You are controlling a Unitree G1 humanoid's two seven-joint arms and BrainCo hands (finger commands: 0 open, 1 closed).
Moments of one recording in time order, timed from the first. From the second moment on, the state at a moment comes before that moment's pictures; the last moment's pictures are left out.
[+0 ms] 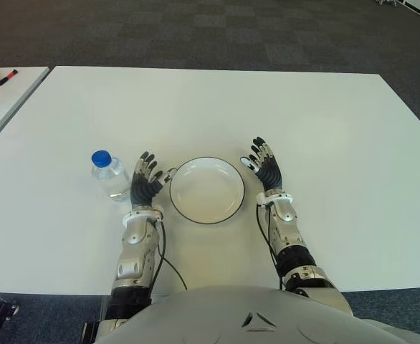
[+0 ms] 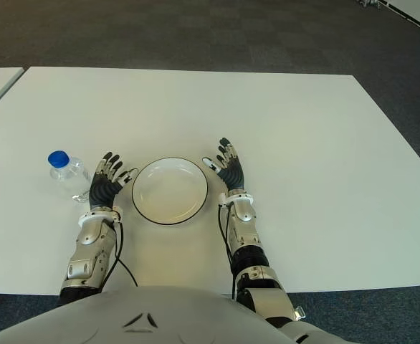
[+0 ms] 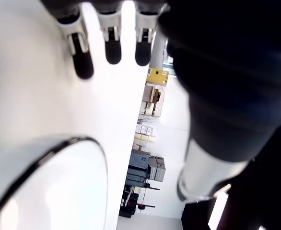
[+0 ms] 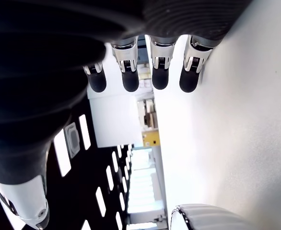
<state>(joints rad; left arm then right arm) 0.23 -0.07 0.01 0.03 -0.11 -0.09 0.16 -0.17 0.06 -0.06 0.68 0.05 -0.42 0.07</state>
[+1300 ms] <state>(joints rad) 0.50 -0.07 -0.18 -0.47 0.36 -0.43 0.34 -0.18 0.06 -0.05 0.68 0.04 -0.42 0.04</state>
